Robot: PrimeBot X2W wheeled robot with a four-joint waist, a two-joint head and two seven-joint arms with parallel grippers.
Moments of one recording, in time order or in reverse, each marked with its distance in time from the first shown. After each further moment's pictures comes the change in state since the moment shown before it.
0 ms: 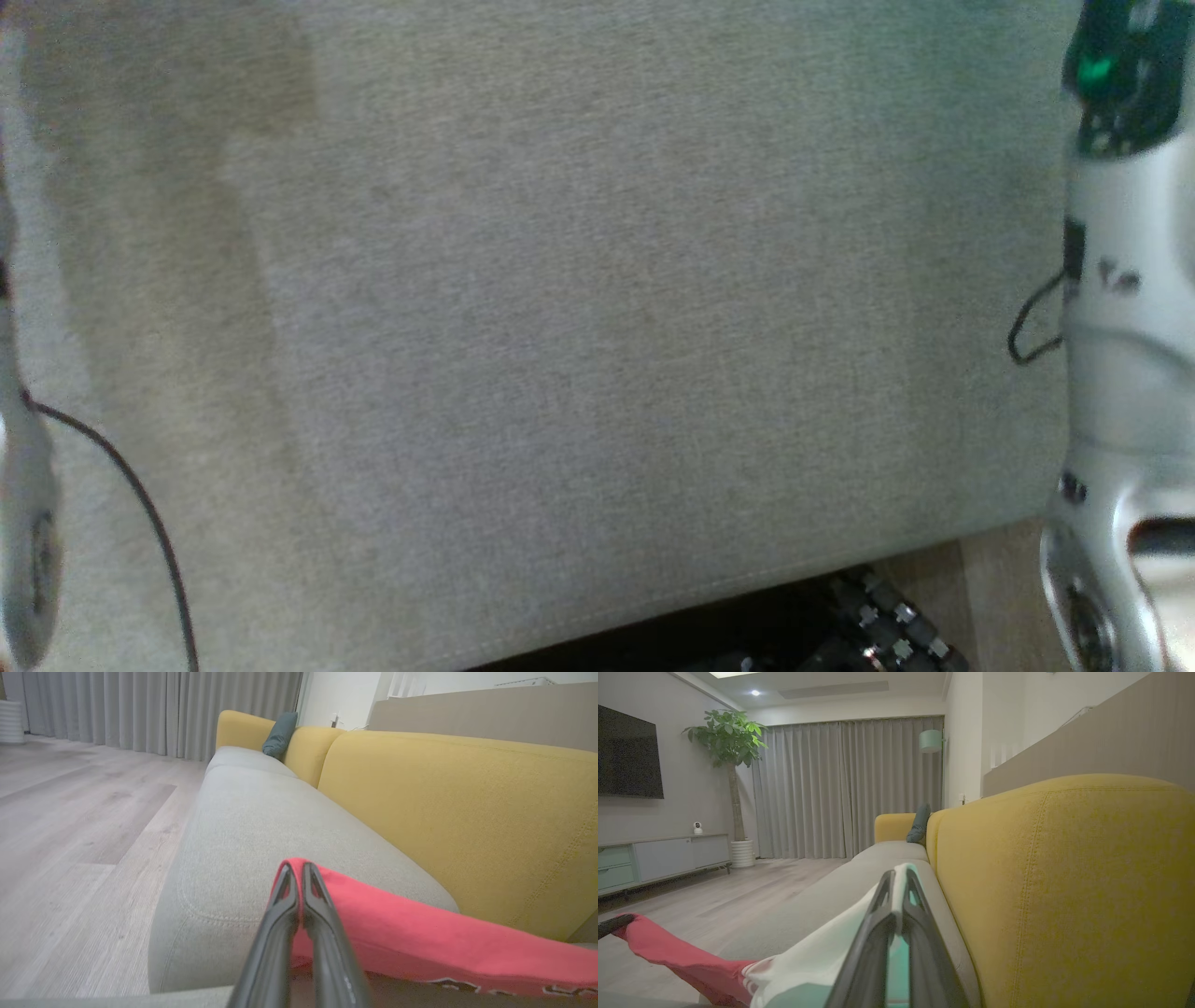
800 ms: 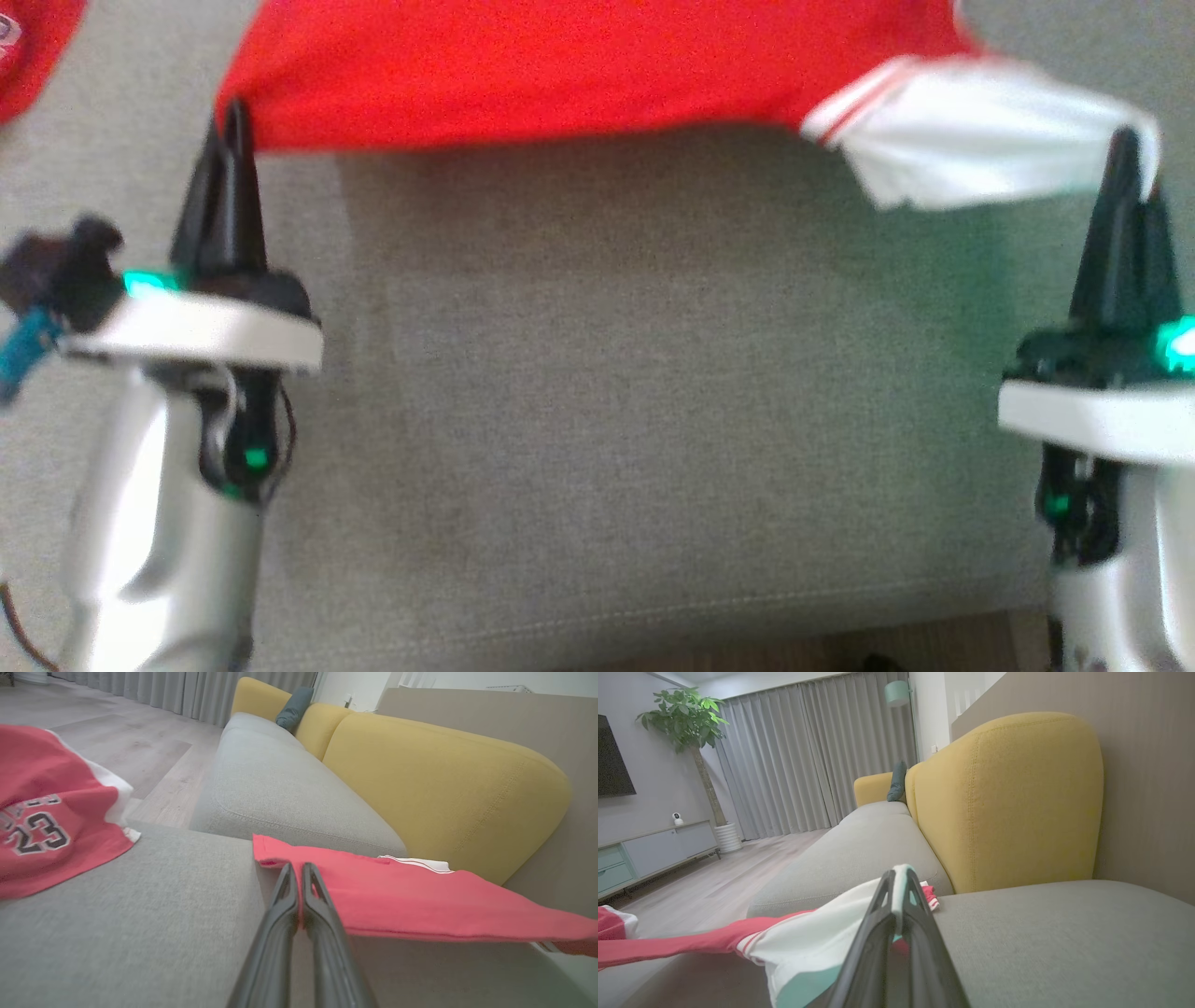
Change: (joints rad) left arm 0.797 -0.136 0.062 -0.430 -0.054 -0.005 -0.016; right arm 0.725 0.016 -0.126 -0.280 0.023 0.000 0.000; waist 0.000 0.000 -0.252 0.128
